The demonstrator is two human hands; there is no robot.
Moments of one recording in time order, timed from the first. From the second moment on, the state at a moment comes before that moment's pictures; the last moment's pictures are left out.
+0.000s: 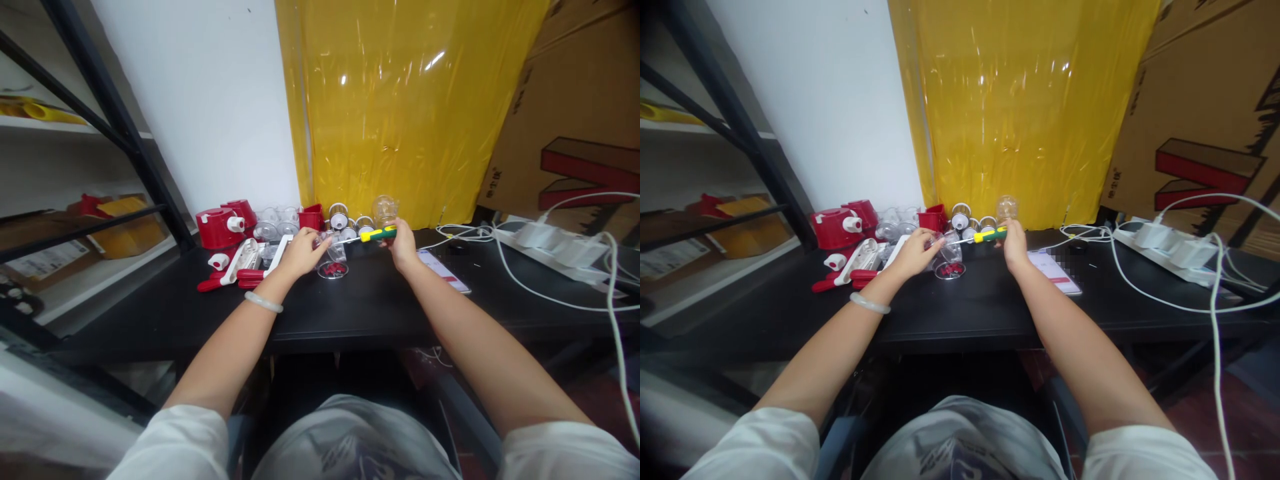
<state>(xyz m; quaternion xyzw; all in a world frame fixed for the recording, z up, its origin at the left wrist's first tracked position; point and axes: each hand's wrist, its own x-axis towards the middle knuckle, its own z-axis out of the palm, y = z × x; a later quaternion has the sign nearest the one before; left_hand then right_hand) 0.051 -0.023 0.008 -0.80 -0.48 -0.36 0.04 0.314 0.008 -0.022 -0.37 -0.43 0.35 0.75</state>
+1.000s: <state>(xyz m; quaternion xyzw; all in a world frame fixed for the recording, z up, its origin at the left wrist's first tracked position) 0.049 -0.025 0.006 -0.81 -0.48 -0.33 0.04 0.315 0.003 -0.017 -0.40 -0.42 0.35 0.74</state>
